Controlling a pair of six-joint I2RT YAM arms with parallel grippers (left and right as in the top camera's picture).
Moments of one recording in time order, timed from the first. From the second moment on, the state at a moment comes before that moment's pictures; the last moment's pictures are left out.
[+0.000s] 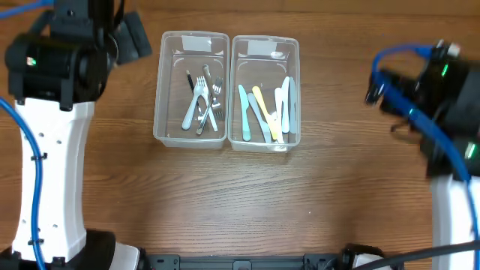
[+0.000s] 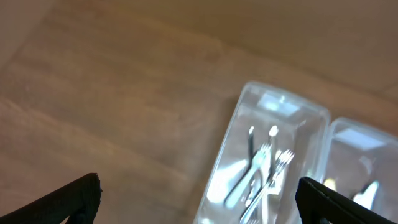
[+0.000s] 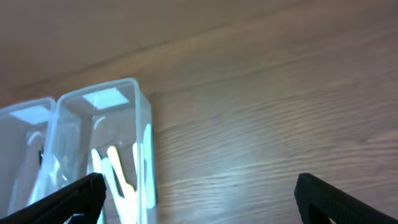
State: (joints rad) left arm -0.14 1.63 2.14 -1.38 -0.31 -0.45; right arm -0.11 1.16 1.36 -0.89 -0.08 0.18
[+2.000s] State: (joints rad) left arm -0.14 0.56 0.95 -1.16 -0.33 -0.55; right arm 0.24 0.35 0.86 -1.07 0.10 0.23
